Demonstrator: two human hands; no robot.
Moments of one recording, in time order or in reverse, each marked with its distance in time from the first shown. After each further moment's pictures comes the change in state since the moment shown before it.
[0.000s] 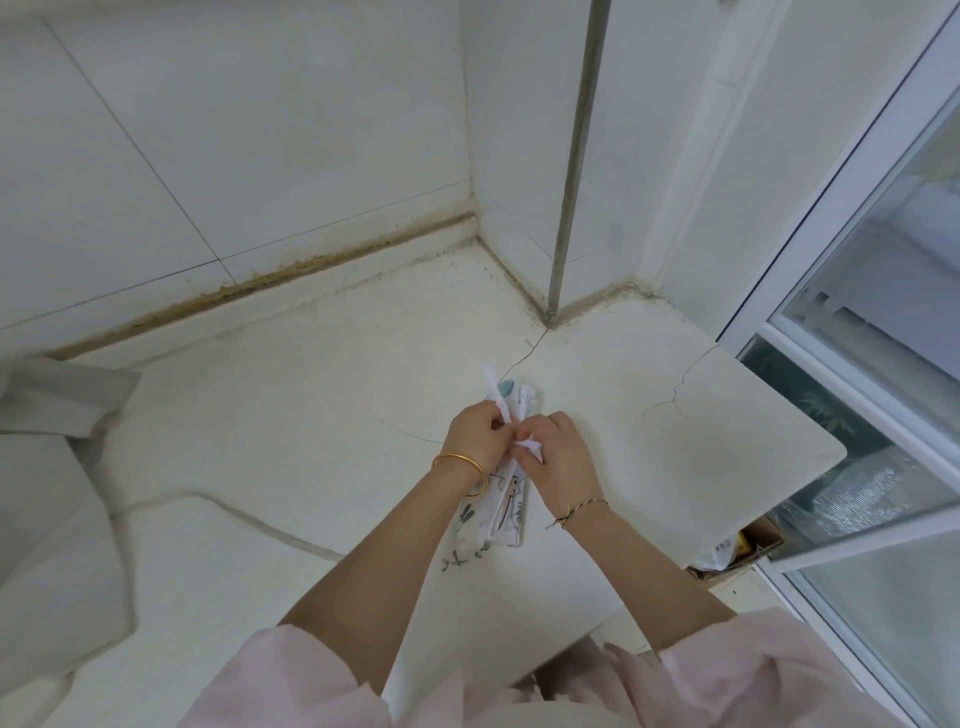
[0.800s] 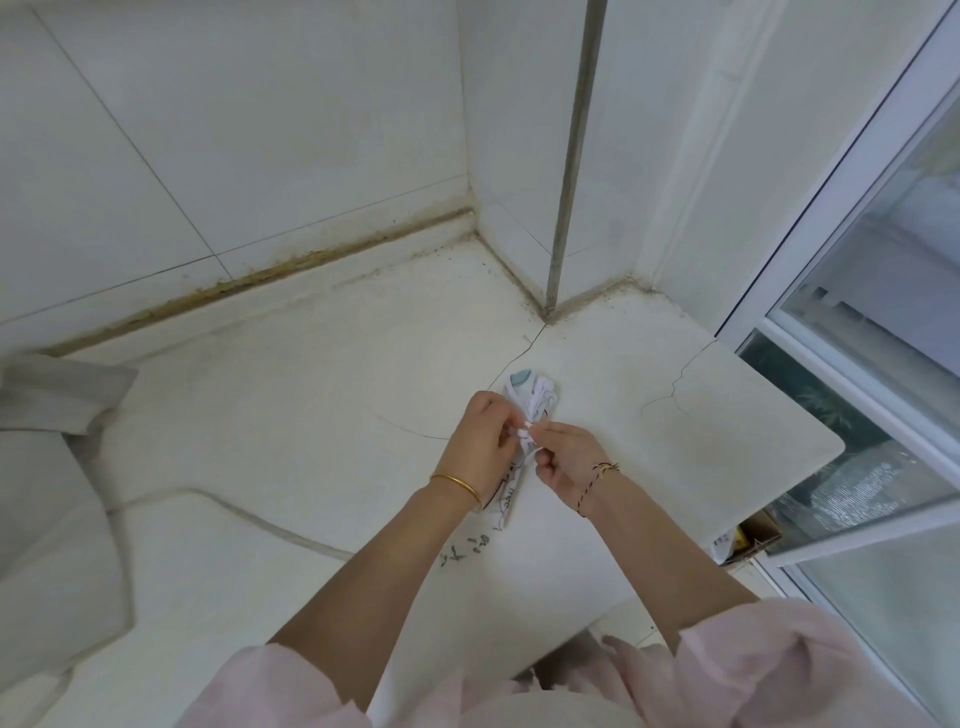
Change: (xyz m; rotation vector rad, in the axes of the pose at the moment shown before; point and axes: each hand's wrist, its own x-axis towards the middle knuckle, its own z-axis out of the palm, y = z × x) left_hand -0.012 -0.018 0.010 0.056 0.107 0.442; right_hand 0.010 -0.009 -0.018 1.087 -0.092 0.788
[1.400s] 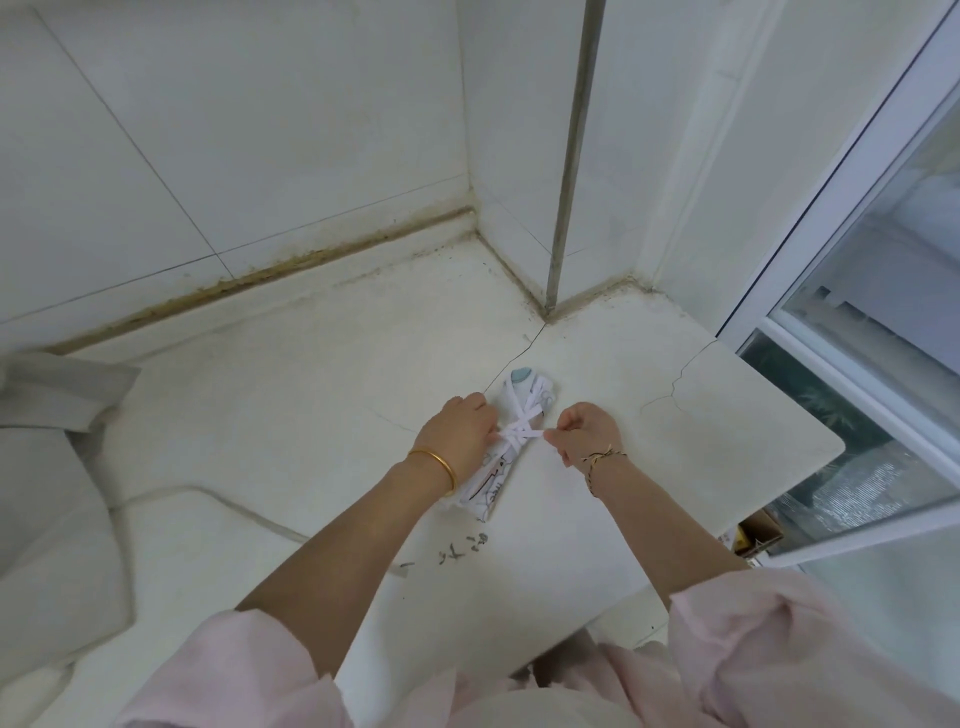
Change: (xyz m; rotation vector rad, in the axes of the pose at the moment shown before) left_hand 0.013 -0.019 -0.022 0.606 -0.310 0.021; right_hand 0.023 -0.011 -0.023 -0.665 0.220 -0.257
